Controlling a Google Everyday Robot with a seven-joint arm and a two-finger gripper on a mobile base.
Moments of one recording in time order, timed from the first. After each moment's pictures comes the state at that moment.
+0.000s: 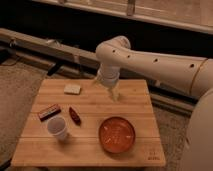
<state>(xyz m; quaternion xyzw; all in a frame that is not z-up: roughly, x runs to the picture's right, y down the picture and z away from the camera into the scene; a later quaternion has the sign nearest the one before) -0.003 0.024 0.710 -0.25 -0.20 -0.40 0.86</state>
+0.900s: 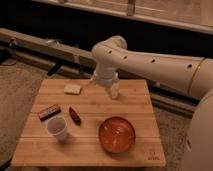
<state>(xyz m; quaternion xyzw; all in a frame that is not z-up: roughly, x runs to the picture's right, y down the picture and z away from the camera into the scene) -0.031 0.020 0.703 -0.20 -0.23 -0.50 0.81</state>
